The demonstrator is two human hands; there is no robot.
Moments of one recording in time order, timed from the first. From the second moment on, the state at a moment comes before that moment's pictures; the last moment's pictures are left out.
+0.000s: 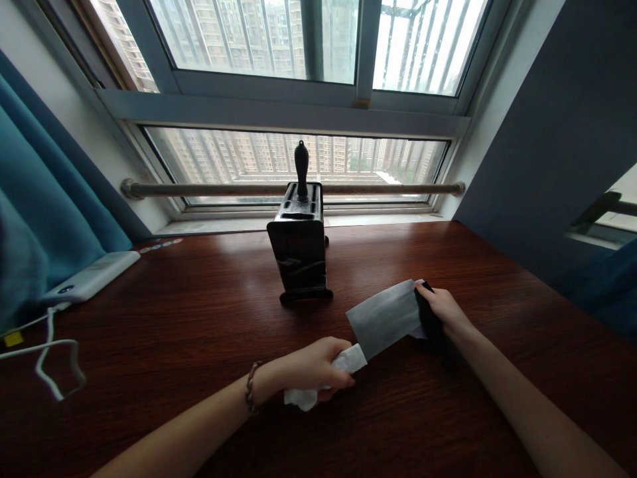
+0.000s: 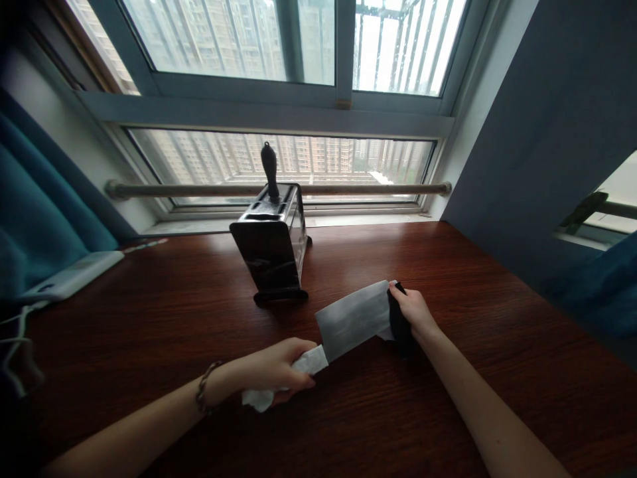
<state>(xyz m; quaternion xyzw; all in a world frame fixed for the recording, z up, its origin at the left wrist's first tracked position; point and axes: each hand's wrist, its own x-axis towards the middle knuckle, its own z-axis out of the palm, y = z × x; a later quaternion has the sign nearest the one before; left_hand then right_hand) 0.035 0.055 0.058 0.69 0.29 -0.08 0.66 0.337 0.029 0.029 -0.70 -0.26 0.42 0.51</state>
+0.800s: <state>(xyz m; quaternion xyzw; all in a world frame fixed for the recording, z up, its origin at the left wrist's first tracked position) 0.034 0.056 0.058 0.68 0.29 -0.08 0.66 0.351 0.032 0.024 -0.74 -0.43 0.29 0.43</state>
